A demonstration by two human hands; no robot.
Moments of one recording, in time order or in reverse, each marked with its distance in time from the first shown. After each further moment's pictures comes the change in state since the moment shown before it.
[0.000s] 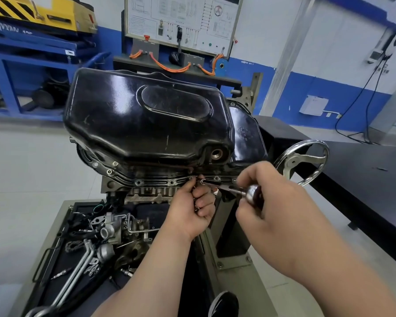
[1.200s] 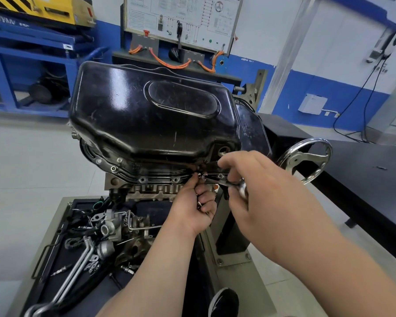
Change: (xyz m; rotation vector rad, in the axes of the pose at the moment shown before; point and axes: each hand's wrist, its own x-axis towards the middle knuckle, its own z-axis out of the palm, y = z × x) left_hand 0.008 0.004 -0.007 -0.058 0.099 -0.027; right_hand 0.011 -0.027 0.006 -0.270 -0.016 -0.139
